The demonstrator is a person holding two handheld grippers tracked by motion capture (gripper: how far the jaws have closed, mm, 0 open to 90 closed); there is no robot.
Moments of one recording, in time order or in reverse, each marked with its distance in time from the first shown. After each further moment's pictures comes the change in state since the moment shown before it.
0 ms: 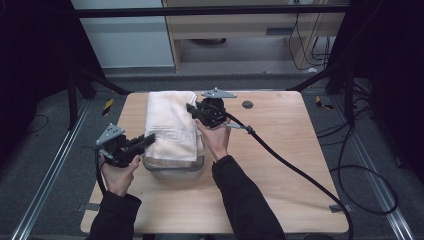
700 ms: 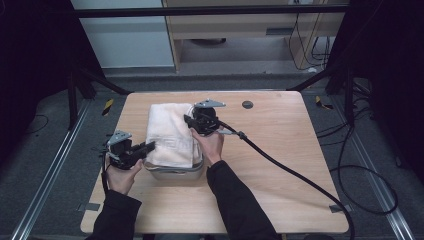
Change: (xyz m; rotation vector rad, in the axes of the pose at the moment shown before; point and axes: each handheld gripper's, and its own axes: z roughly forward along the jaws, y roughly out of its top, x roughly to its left) left arm 0.023 -0.030 0.027 0.133 0.066 -0.019; right arm -0.002 -0.038 0.036 0.103 -0.039 -0.004
